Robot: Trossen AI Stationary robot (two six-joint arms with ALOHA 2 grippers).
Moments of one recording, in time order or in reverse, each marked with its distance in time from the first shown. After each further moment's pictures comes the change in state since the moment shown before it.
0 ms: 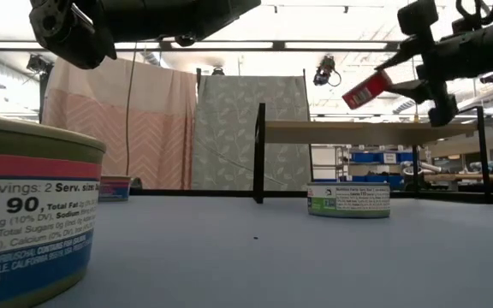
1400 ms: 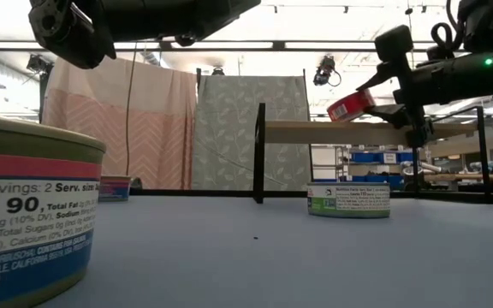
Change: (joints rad) left arm -0.007 0.000 0.000 -0.002 0.000 -0.007; right arm -0.170 0.199 0.013 -0.013 -0.190 0.203
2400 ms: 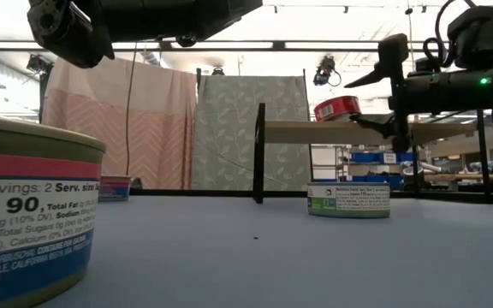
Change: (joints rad) left arm -0.007 0.000 0.000 -0.028 0.000 0.000; right arm -0.198 -0.003 -0.065 0.018 -0.438 0.099
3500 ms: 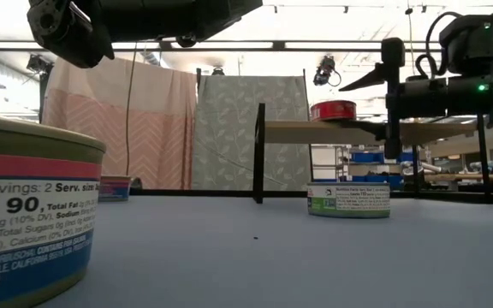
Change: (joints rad) left arm -0.001 0.000 0.000 -0.001 0.000 -0.008; right arm -0.068 0.000 0.000 -0.061 -0.216 0.388
